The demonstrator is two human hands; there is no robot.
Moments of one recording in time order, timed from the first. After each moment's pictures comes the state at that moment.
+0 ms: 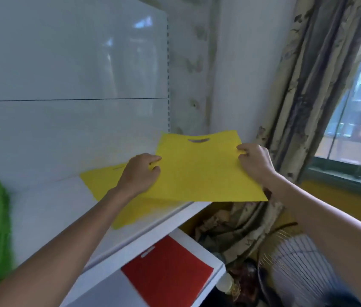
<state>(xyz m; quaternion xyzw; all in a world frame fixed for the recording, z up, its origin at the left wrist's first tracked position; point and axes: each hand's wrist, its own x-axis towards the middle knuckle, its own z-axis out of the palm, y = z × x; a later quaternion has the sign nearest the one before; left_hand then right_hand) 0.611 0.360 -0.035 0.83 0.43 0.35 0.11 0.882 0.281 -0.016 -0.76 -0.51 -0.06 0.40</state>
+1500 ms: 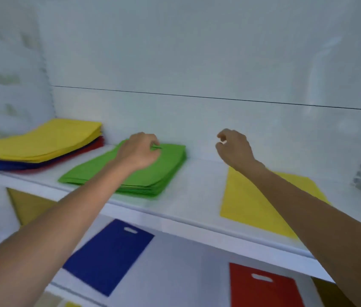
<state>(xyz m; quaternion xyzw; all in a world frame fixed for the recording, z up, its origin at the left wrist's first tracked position) 0.439 0.237 -0.001 0.47 0.82 0.29 -0.12 0.611 0.404 0.000 -0.34 -0.86 0.11 0.36</state>
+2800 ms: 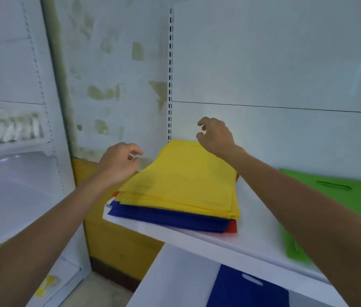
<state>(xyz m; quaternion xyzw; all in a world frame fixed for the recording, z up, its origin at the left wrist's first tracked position) -0.058 -0.020 -0.009 0.41 0.83 0.35 -0.15 0.063 0.185 0.038 -0.24 -0.90 0.11 0.34</state>
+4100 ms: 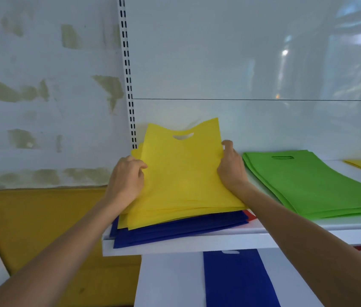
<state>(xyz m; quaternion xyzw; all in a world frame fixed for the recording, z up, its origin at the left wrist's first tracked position) -0.117 0.034 -0.046 0.57 0.73 0.34 -0.15 0.091 0.168 -0.046 -0.47 -0.77 0.07 0.43</state>
